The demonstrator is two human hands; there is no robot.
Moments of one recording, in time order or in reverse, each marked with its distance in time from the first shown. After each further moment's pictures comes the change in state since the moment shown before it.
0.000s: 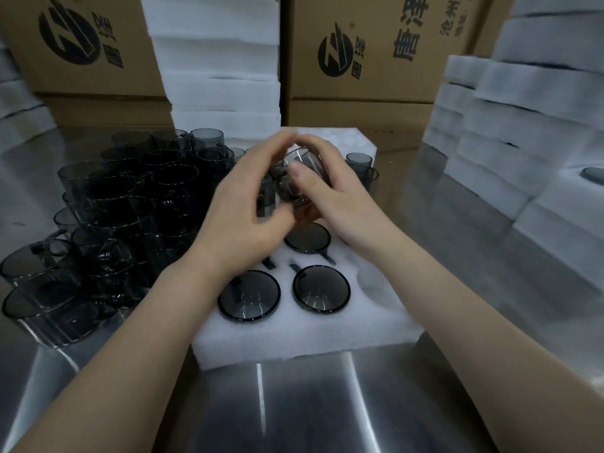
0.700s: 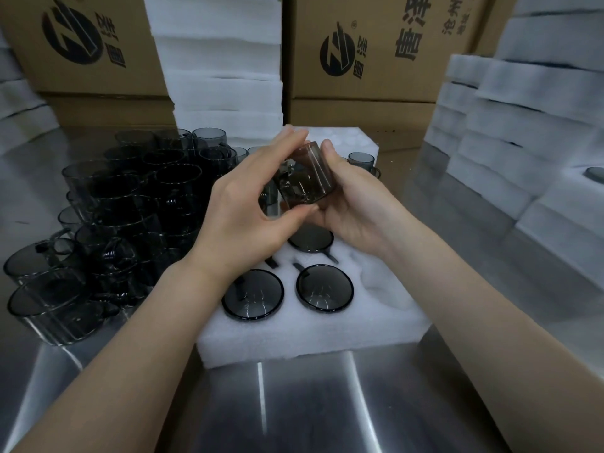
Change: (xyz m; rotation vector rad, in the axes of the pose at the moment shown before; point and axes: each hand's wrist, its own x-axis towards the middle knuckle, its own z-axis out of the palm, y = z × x) left_hand -0.002 0.000 0.003 0.055 0.074 0.117; right_hand 0.006 -0.005 -0.008 0.684 -0.068 0.413
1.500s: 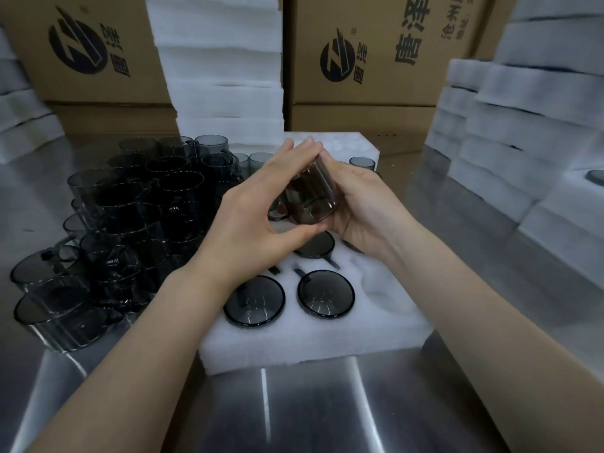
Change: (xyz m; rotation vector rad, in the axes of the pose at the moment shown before) left_hand -0.001 -0.002 0.000 0.044 -0.117 0.021; right_hand -0.003 -0.003 0.000 -0.064 0.086 -0.079
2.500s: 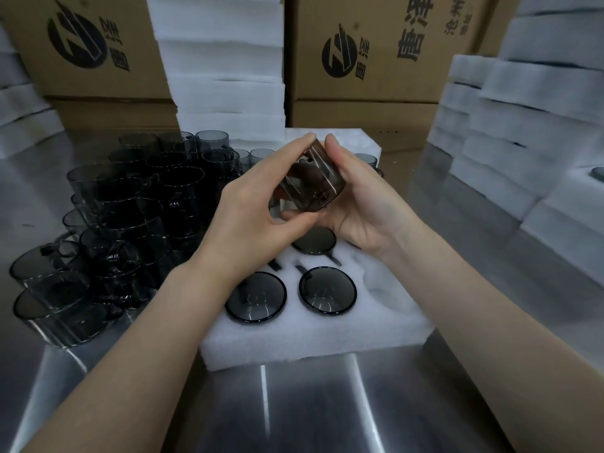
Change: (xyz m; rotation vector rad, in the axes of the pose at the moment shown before) left_hand 0.002 0.001 0.001 0.029 0.083 -0.012; right_hand -0.003 -0.002 0.005 0.164 -0.164 0.014
